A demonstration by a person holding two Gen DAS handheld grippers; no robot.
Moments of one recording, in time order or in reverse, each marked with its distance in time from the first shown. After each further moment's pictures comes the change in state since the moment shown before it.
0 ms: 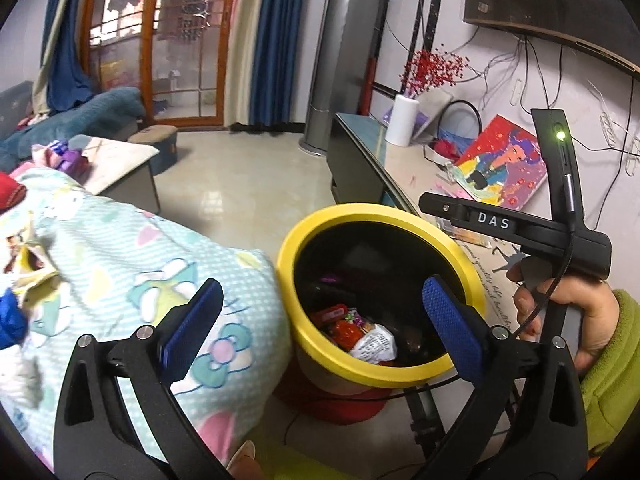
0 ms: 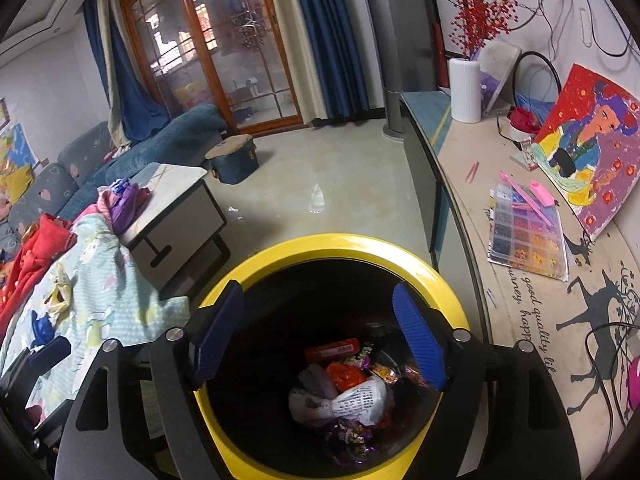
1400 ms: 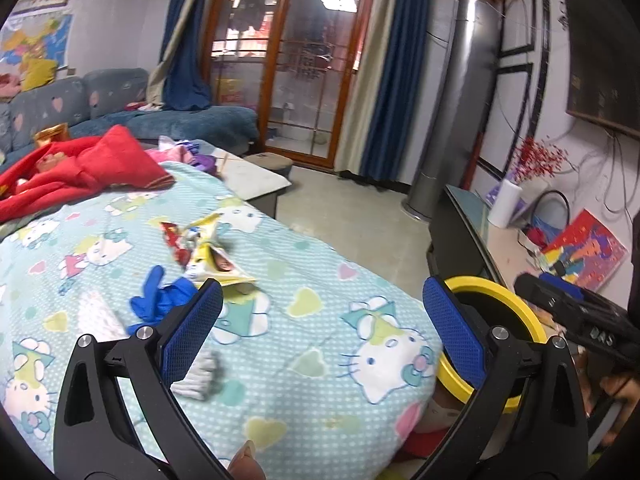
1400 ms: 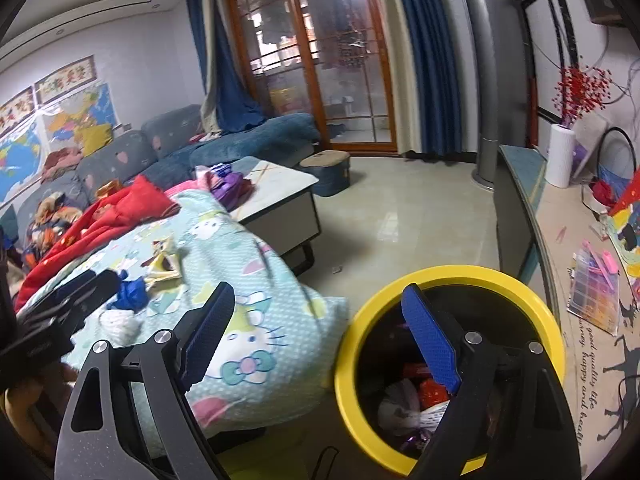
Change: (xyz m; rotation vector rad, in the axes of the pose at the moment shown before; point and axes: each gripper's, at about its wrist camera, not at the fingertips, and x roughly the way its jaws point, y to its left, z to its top) left arm -0.093 0.109 -0.007 -0.246 -0.201 0.324; right arm -0.051 0.133 -0.017 -0.231 -0.082 0.249
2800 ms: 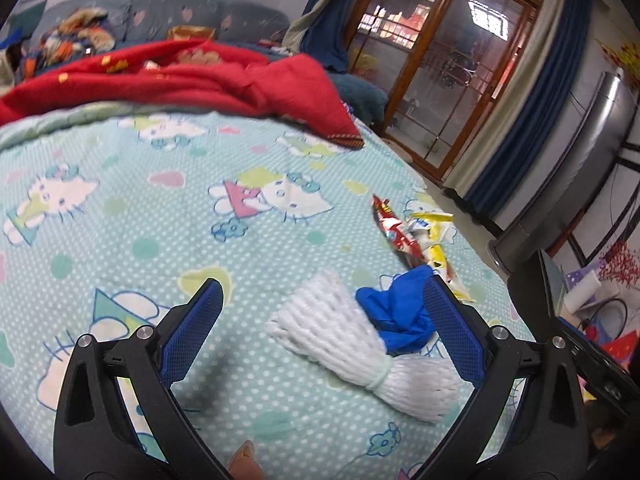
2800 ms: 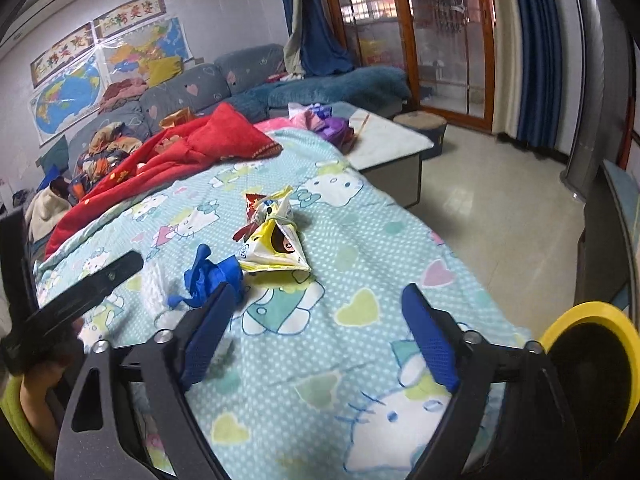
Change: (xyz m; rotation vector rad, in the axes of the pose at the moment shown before) left arm -0.005 0.177 -0.019 -0.419 0.083 0.272; right arm 0.116 0.144 0.012 -0.164 0.206 0.237
